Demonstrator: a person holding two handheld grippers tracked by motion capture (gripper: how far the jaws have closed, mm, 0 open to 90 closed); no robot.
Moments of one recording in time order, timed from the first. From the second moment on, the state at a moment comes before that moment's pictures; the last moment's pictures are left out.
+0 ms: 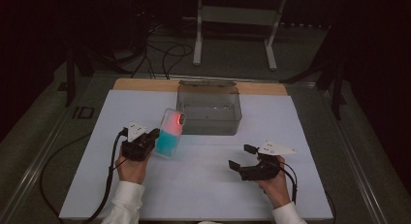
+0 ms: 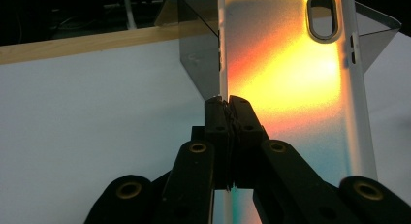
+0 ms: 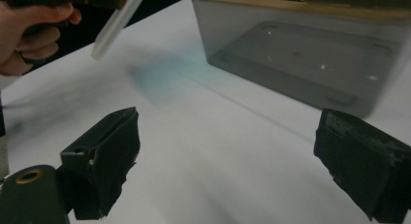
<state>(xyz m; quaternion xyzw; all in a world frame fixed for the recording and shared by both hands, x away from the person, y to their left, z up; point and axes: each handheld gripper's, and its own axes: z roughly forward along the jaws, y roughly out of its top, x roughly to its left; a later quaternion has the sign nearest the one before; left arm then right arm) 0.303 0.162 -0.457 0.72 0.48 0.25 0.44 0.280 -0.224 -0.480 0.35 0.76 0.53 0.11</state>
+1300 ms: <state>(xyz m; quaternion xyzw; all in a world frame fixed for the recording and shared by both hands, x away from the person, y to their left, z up) 0.292 0.140 -0.453 0.72 0.43 0.28 0.47 0.313 -0.130 -0.458 0.31 0.80 0.51 0.06</state>
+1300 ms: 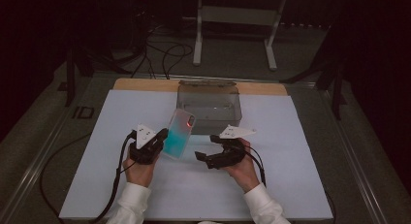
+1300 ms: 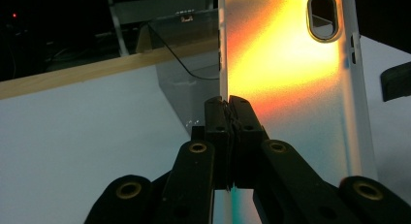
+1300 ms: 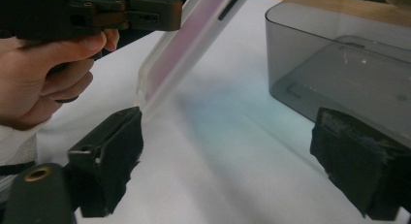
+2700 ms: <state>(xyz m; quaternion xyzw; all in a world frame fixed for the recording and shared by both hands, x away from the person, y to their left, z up) 0.286 0.125 -0.456 0.70 0.45 0.26 0.48 0.327 -0.101 -0.448 0.39 0.74 0.55 -0.02</state>
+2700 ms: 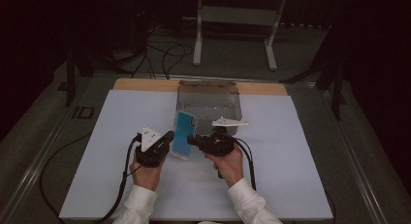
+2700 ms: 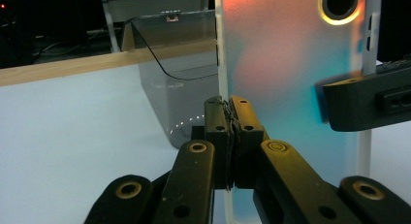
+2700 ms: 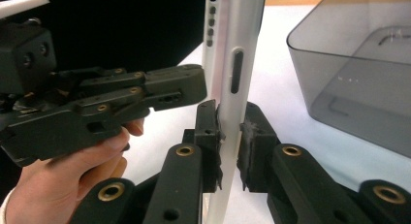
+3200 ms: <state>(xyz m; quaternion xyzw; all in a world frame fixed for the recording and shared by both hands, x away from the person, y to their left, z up) 0.285 0.122 -0.455 0.71 0.45 0.27 0.48 0.322 -0.101 -0.444 0.39 0.73 0.56 0.01</state>
